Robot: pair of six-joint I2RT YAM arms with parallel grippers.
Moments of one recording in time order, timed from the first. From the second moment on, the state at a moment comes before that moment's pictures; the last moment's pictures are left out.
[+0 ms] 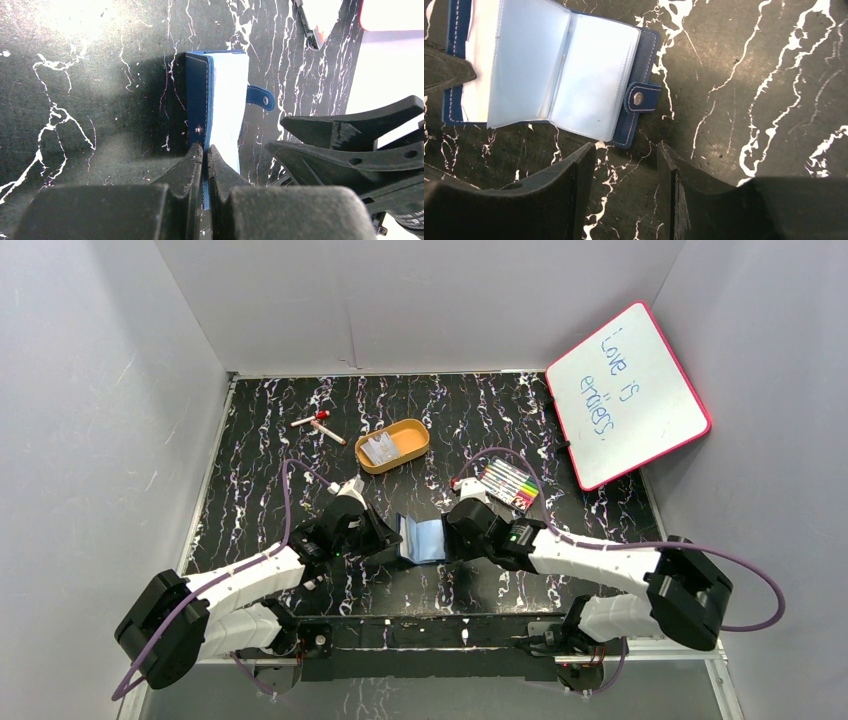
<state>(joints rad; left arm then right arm) -0.74 1.11 0.43 0.02 0.03 -1.03 1.04 1.29 0.69 -0.30 0.27 0.63</state>
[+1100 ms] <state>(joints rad) -0.74 1.11 0.43 0.02 0.03 -1.03 0.95 1.47 0.74 0.05 -0.19 0.68</state>
